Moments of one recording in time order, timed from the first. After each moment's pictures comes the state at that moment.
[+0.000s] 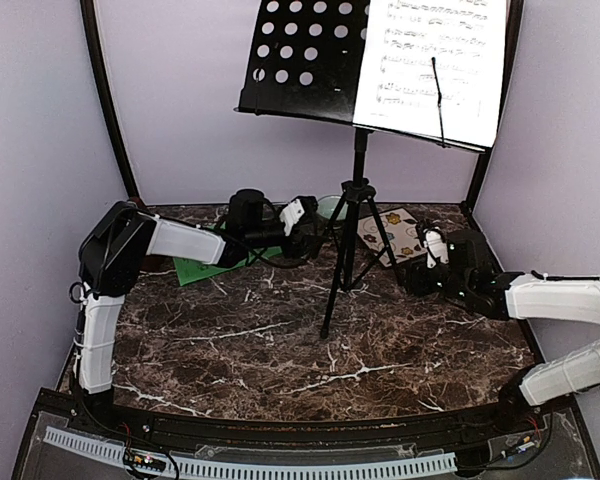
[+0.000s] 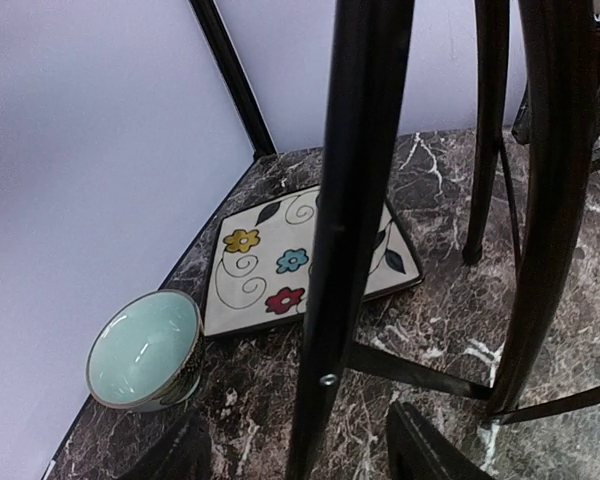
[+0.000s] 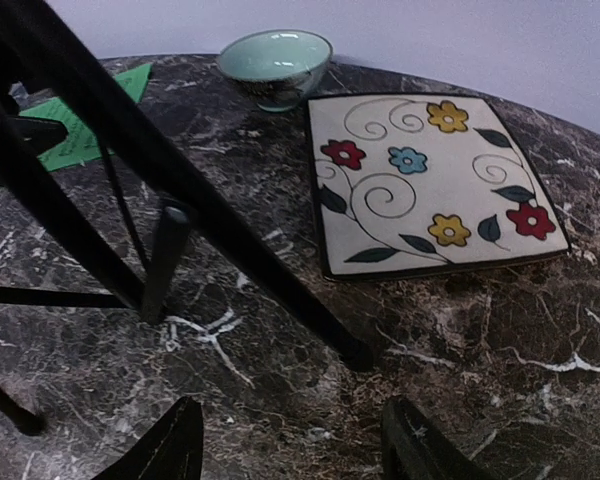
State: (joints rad) left arm -0.62 2.19 1.45 0.52 0.52 0.45; right arm 0.53 1.22 0.55 0.17 0.06 0.14
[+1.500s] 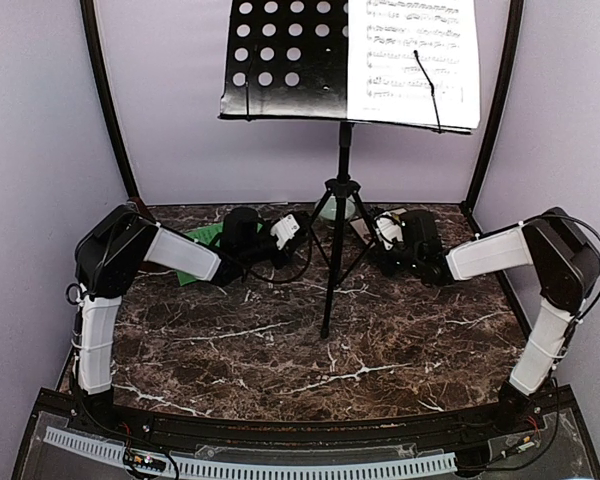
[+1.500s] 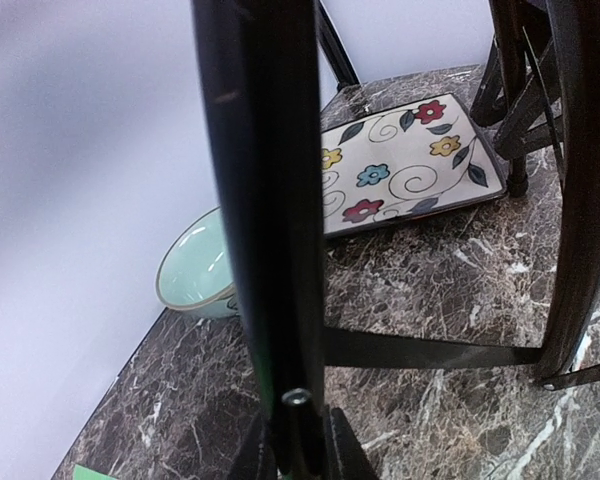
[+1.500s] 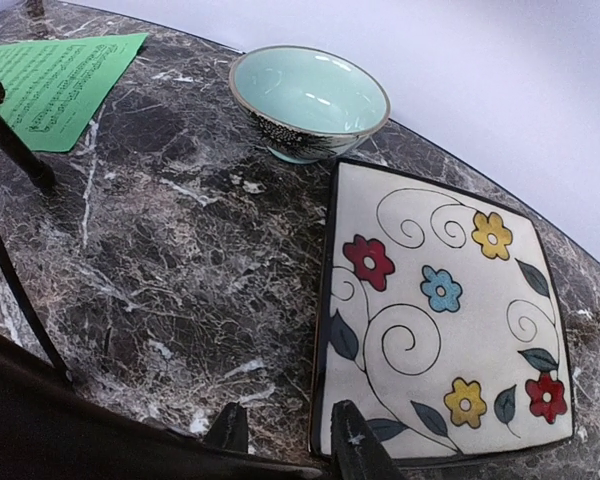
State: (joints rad) left arm -0.63 2.17 1.28 0.65 0.22 0.55; right arm 0.52 1.76 0.91 0.32 0.11 -0.18
